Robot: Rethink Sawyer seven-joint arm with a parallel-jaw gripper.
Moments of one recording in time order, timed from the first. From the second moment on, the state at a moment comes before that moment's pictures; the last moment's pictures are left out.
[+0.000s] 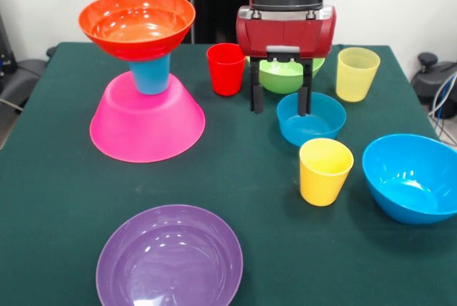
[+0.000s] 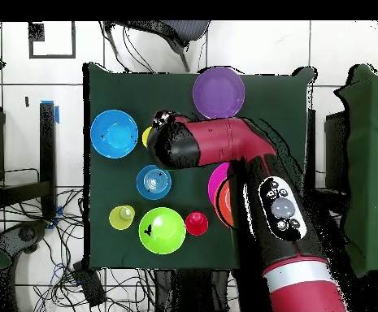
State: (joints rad) arm -0.43 -0.74 0.39 1.58 -0.40 0.48 2.15
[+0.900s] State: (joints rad) arm -0.44 -0.74 0.45 1.57 -0.42 0.72 2.14
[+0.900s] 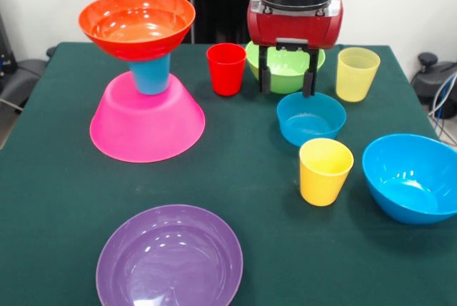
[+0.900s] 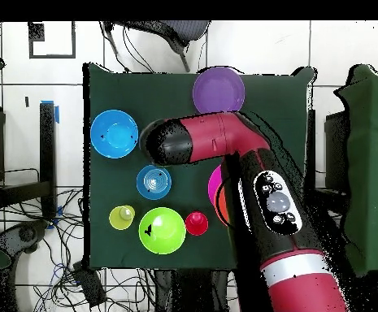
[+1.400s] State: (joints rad) arm -0.46 -0.75 0.48 1.57 -0.43 0.72 2.14
